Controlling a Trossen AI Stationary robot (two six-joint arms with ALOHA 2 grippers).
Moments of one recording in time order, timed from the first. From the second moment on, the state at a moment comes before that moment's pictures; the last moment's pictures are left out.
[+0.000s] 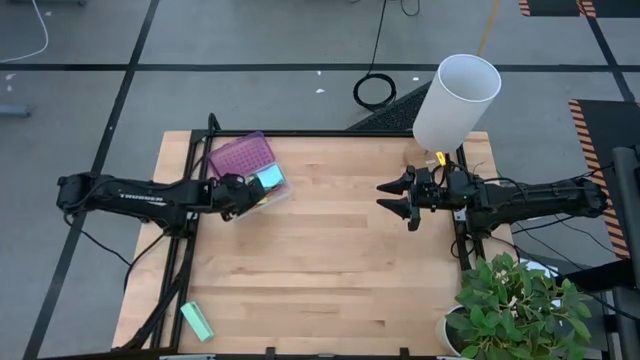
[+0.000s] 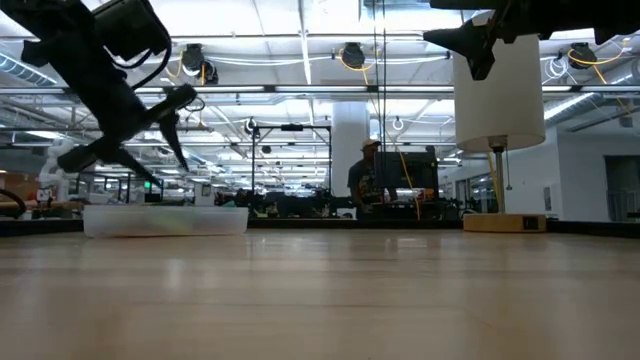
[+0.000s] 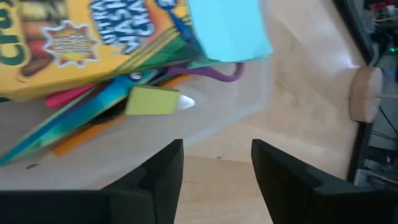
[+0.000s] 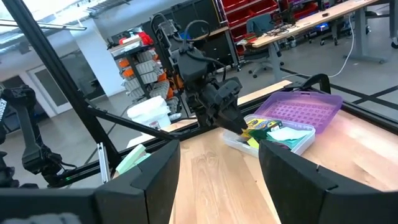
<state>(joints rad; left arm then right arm) 0.11 0.98 0.46 -0.38 -0.29 -1.75 -0.02 0.75 0.44 0.28 0.05 0.38</state>
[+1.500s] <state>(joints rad) 0.06 0.96 0.96 -0.21 -0.21 -0.13 -0.01 0.75 0.44 0.32 0.05 0.26</state>
